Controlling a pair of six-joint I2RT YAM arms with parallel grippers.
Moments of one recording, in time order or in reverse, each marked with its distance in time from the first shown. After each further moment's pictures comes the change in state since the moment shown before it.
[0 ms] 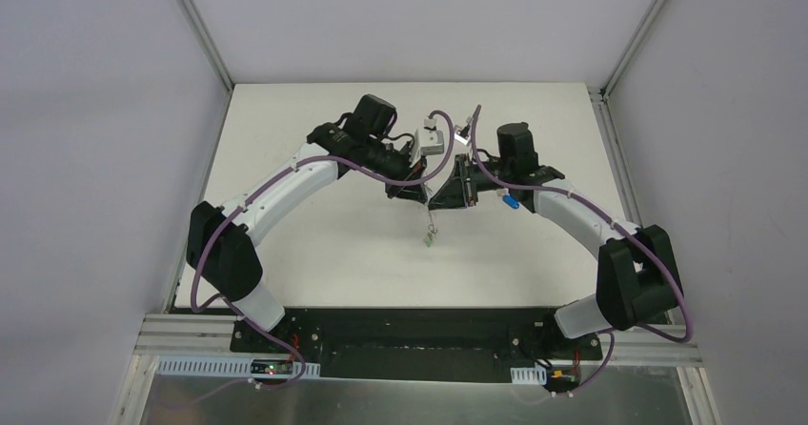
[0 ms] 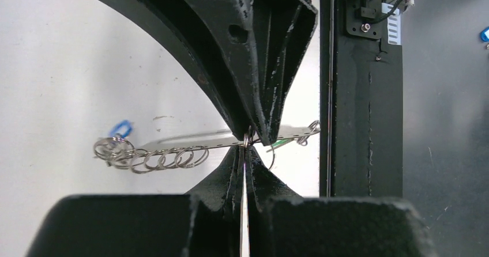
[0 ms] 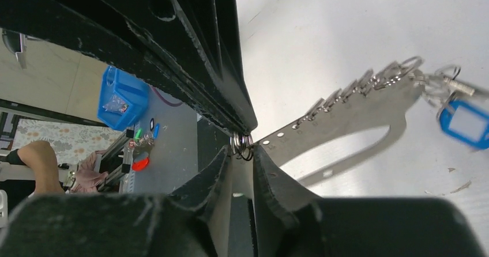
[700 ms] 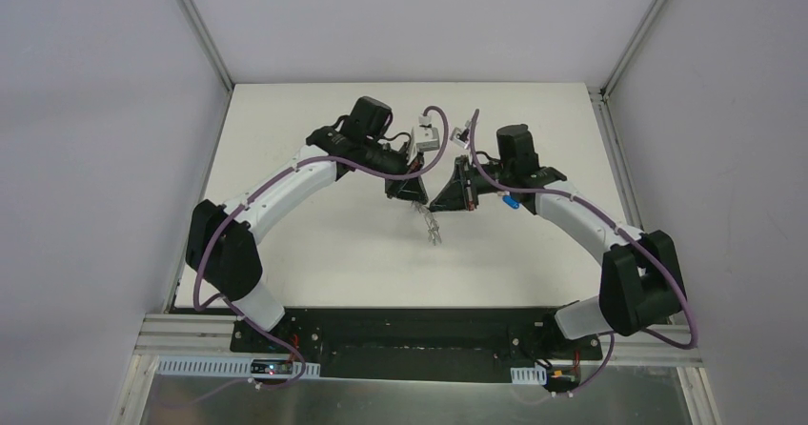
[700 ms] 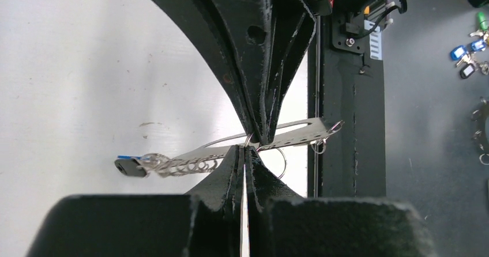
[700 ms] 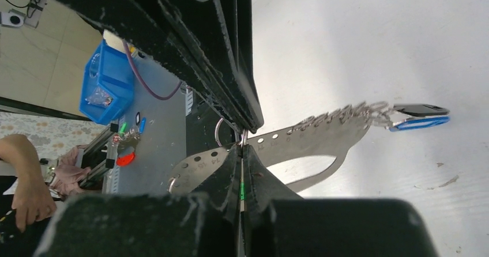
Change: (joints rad) left arm 0.017 0.001 -0.051 0.072 0.064 -0.061; right arm 0.011 -0.020 0.002 -0.068 0.032 -0.088
